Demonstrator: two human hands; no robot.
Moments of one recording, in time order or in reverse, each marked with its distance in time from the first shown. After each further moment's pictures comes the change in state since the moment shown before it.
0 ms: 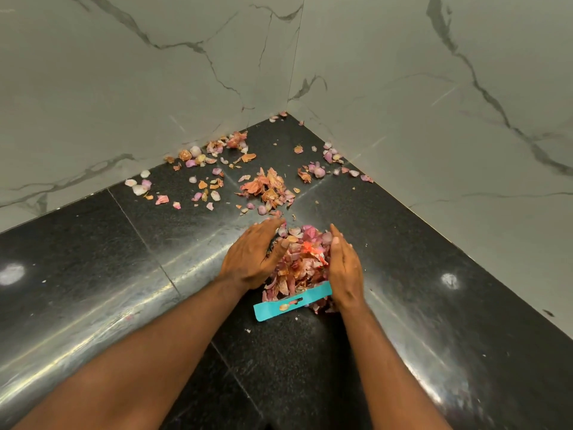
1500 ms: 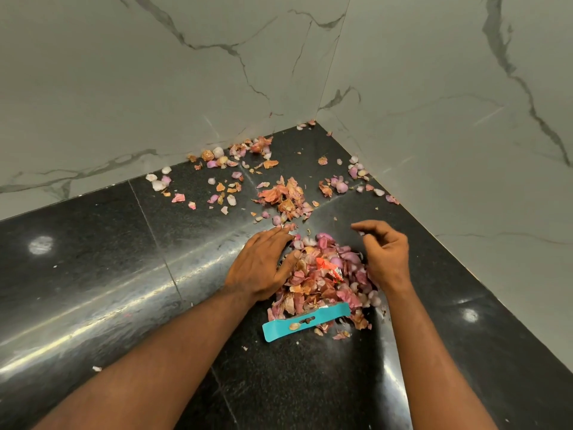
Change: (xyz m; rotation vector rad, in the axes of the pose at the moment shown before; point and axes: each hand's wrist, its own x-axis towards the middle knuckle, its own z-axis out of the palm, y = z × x) left_hand 0.009 -0.002 0.007 0.114 0.068 -0.036; right_hand 0.086 -0.033 -0.056 0.241 -0.073 -0.305
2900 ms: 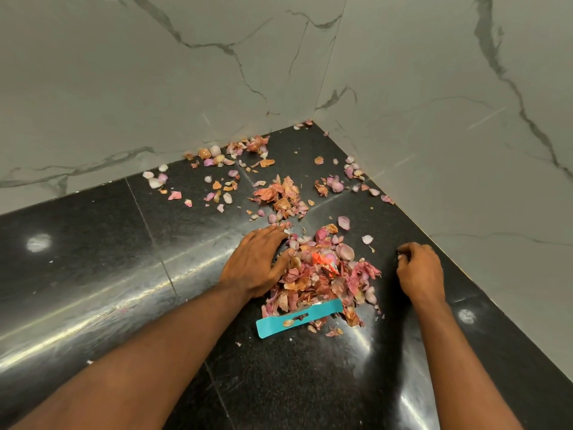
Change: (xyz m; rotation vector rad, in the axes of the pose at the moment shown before) left_hand 0.001 0.003 0.000 0.020 -0.018 -0.006; right_hand 0.009 0.058 -0.076 -0.811 0.047 0.243
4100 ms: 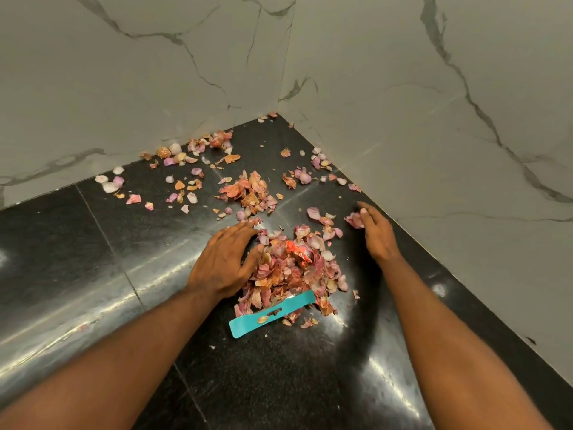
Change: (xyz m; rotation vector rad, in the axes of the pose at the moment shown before) left_hand -0.001 0.000 -0.001 0.006 -0.021 0.001; right_hand 0.036 -0.009 0.009 0.567 -0.183 -0.021
